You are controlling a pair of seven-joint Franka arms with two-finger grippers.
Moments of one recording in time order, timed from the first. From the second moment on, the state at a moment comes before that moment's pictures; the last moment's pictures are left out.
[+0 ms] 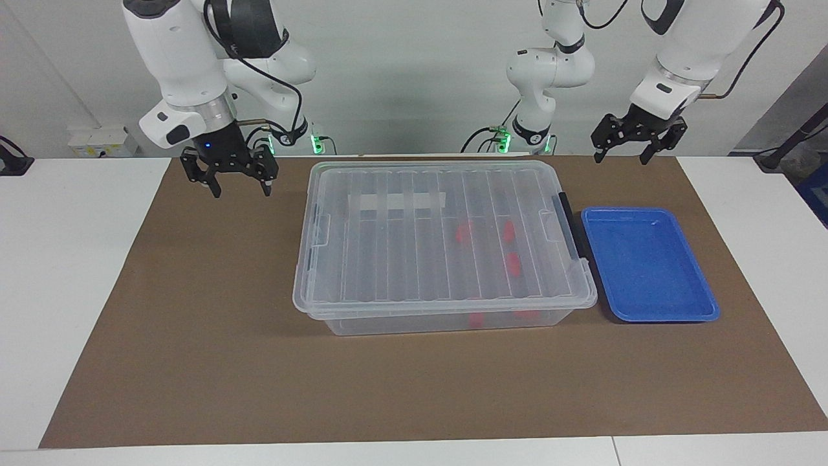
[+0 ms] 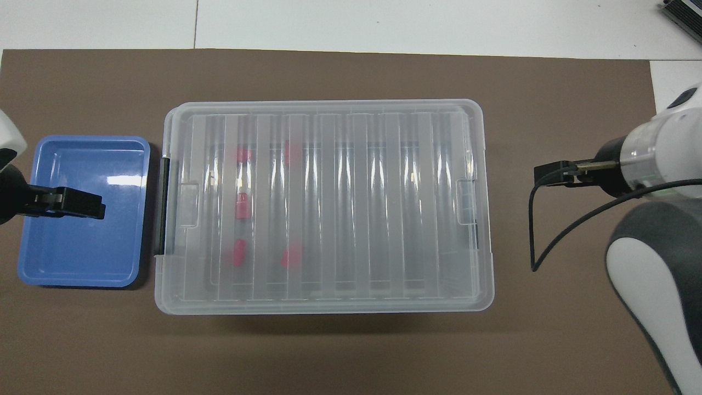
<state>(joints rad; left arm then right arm) -0.09 -0.13 0.00 -1.72 -0.03 1.56 0.00 0.16 -0.06 -0.02 -1.78 0.00 1.82 0.12</state>
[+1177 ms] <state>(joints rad) -0.09 -0.13 0.00 -1.72 -0.03 1.56 0.00 0.27 0.02 -0.02 -1.98 0.00 2.04 0.13</state>
